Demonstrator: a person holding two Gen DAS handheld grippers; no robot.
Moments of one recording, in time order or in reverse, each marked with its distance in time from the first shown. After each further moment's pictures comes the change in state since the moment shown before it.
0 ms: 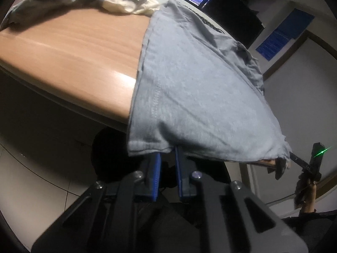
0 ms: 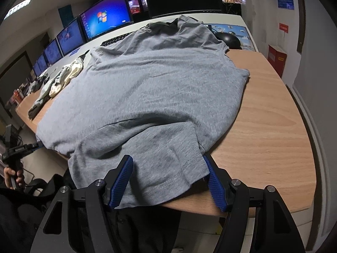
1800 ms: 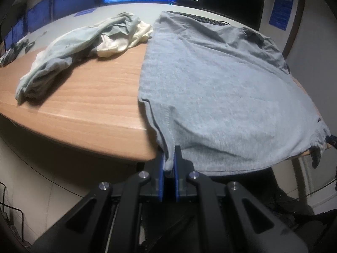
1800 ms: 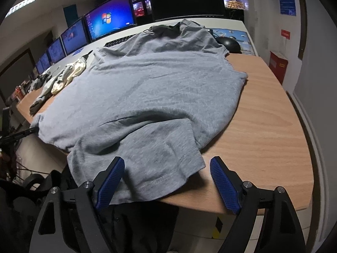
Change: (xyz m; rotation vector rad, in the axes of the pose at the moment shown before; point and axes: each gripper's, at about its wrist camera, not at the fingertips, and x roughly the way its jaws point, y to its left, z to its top) left arm -0.007 -0.045 0.025 0.293 -0.025 0.332; right arm -0.006 -0.004 -0.007 -0.032 -0.032 0.029
